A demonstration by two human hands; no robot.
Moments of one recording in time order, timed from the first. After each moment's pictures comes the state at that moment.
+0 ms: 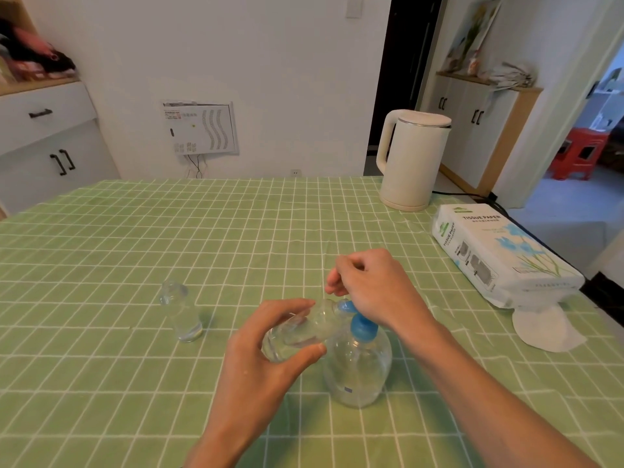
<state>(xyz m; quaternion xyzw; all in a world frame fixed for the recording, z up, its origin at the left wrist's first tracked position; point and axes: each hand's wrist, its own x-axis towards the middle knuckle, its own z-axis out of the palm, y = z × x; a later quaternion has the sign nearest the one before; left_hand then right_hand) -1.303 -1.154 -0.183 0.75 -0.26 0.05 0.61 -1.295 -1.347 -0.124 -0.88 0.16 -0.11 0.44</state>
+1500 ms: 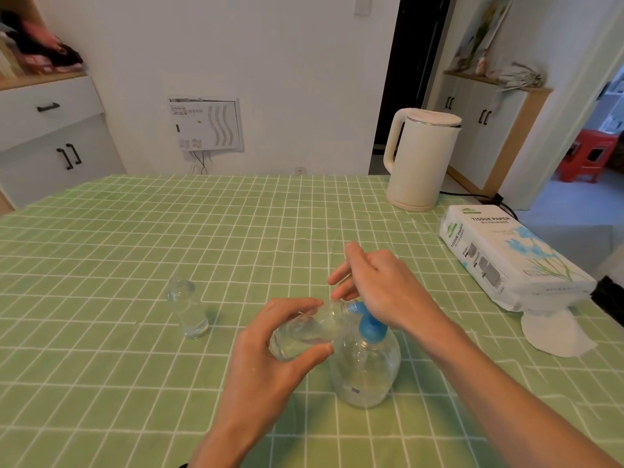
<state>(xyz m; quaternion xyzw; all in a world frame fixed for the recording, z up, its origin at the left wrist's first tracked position) -1.302 -1.153 -0.183 0.75 -0.27 0.06 0.61 -1.291 -1.352 -0.128 -0.88 0.13 -0.07 0.45</state>
